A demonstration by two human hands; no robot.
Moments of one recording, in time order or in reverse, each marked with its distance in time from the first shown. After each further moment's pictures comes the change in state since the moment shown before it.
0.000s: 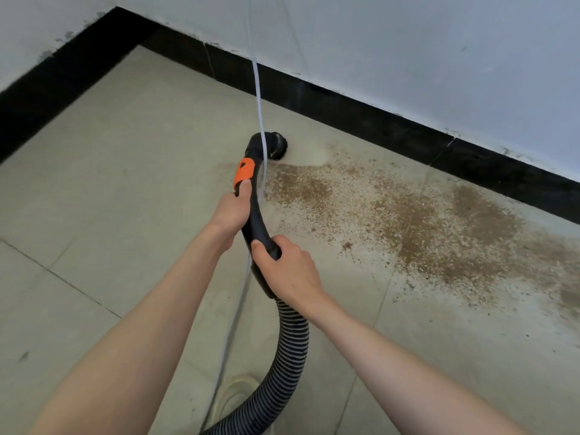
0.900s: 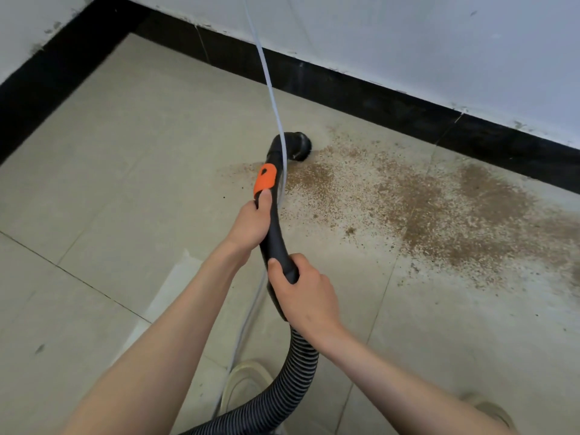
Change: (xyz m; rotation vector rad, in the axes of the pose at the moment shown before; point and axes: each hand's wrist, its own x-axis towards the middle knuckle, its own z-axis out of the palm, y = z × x) left_hand -0.036 -0.015 0.026 0.061 -0.077 0.067; right_hand -0.042 0.026 0.007 0.031 0.102 0.077
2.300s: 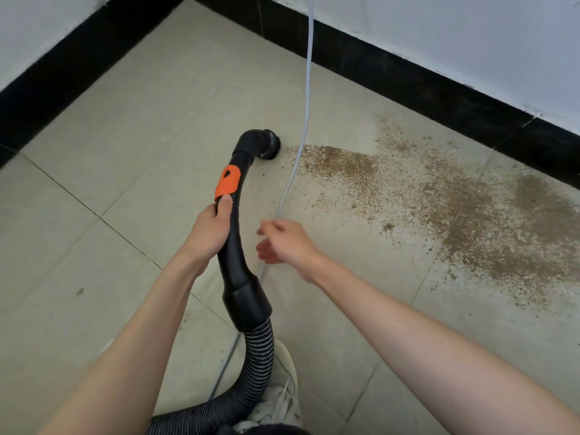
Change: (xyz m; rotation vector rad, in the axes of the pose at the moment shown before) left_hand -0.037 -0.060 -0.096 -0.056 0.204 -0.126; right_hand 0.059 -0.042 0.056 0.326 -0.499 0.151
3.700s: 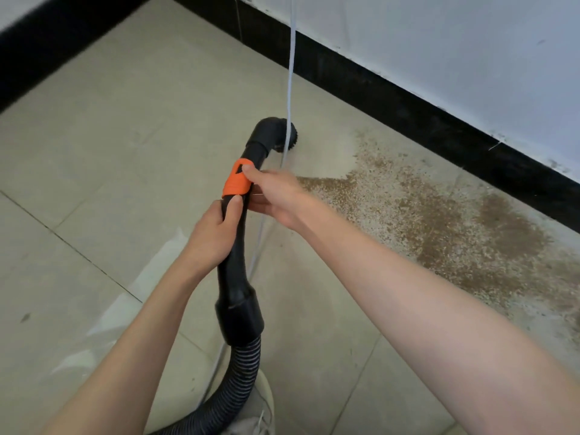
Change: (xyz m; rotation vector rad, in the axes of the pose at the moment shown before) left_hand 0.007 0.029 0.029 0.110 -0.062 0.175; right_hand 0.042 -0.081 -0.037 0.329 0.088 -0.024
